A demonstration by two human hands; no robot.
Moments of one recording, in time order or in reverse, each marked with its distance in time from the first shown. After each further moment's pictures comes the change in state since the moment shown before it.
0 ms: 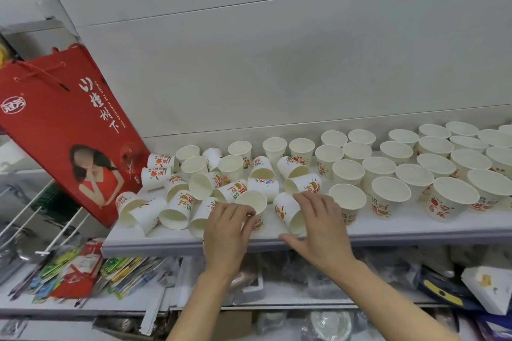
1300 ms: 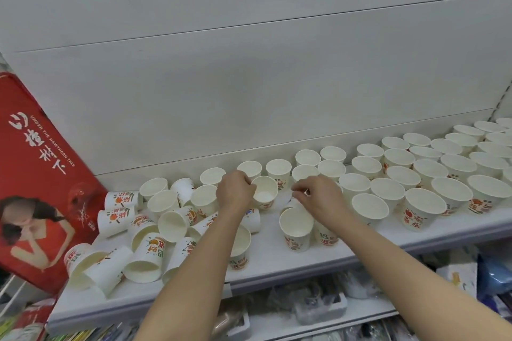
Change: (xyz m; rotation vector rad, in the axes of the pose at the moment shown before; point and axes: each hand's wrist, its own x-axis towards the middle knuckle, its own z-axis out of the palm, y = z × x) left_hand 0.169 0.017 0.084 -0.167 -0.462 -0.472; right_hand 0.102 0.052 -0.030 0.191 -0.113 0.277
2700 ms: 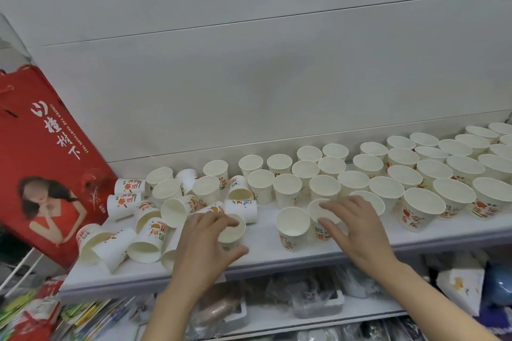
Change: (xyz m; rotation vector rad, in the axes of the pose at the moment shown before) left_hand -0.150 -0.066 -0.056 0.145 0.074 0.350; right_hand -0.086 0.059 -0.017 -0.071 0.318 -0.327
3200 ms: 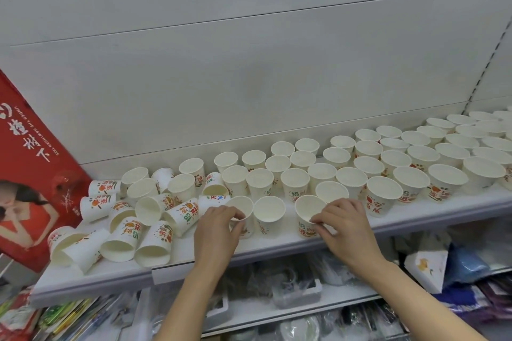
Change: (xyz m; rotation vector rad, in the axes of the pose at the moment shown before) left_hand 0.019 0.062 0.053 -0.090 0.045 -0.070; right_hand -0.032 0.029 -0.022 -0.039 -0.026 -0.023
